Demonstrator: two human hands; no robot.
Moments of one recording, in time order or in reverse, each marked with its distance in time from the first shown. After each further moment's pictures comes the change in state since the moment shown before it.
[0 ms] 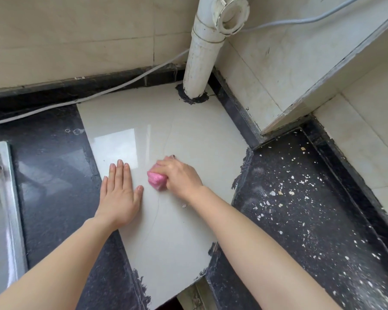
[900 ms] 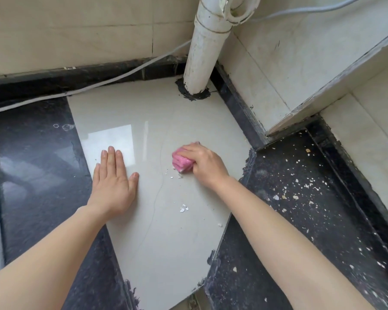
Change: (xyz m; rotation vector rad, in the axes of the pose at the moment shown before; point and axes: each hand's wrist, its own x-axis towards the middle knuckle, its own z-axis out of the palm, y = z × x) left_hand 0.031 0.004 -0.007 -0.024 0.044 -0.025; right_hand -0.004 0.064 -0.029 0.104 0.127 0.091
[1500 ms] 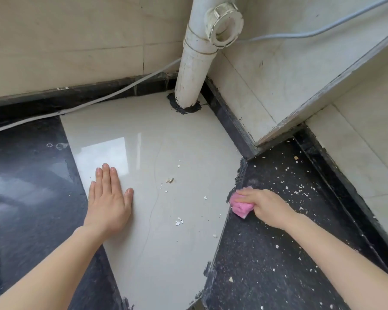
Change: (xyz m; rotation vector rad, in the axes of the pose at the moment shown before) left_hand -0.005 0.006 -0.005 -0.026 -0.001 -0.007; right_hand -0.120 0.083 -0.084 -0.212 -0.389 0.250
